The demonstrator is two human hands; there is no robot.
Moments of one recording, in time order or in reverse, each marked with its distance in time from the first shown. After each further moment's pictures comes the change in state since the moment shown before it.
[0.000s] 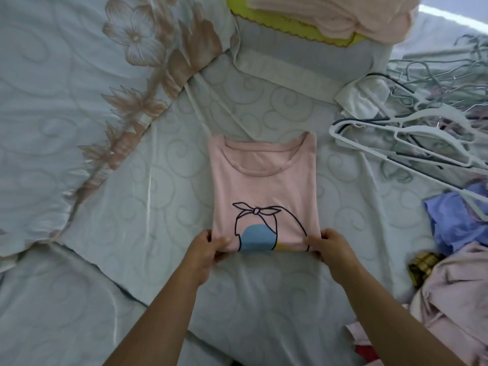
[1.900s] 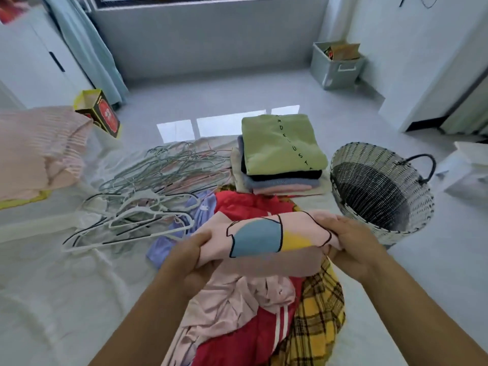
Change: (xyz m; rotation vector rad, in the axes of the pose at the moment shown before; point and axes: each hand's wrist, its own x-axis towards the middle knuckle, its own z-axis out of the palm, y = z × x) left_hand -0.334 -0.081 0.507 0.098 -0.589 0.098; right_hand -0.223 0.177 -0.557 0.995 0.248 -0.406
